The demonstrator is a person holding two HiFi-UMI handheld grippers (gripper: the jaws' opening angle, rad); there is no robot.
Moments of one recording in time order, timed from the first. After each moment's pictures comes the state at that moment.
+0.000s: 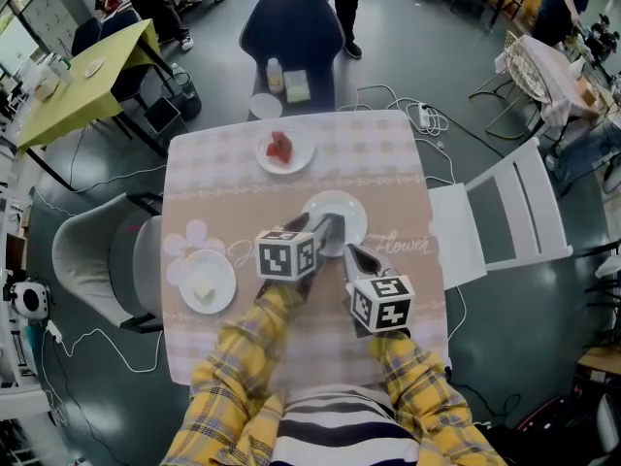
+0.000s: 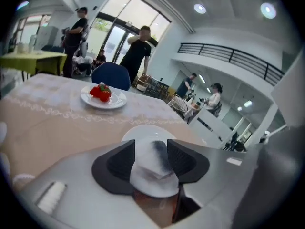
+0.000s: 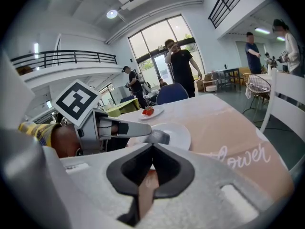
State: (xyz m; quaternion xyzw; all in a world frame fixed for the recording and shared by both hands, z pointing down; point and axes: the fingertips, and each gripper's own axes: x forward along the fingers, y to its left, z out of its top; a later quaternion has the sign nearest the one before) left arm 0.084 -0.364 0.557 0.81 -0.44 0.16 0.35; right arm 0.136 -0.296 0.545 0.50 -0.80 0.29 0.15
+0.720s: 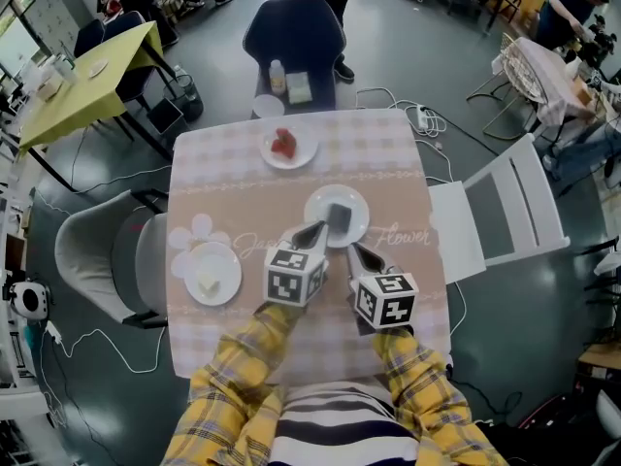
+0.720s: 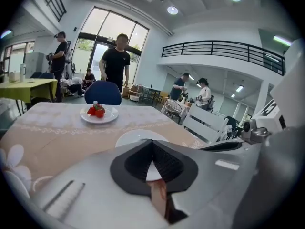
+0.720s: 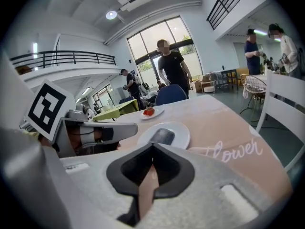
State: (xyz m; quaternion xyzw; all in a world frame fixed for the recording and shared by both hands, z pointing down) left arm 0.088 -0.323 0.520 0.86 -0.43 0.16 0.24; right arm 0.136 -0.279 0.538 0.52 -0.79 0.29 0.14
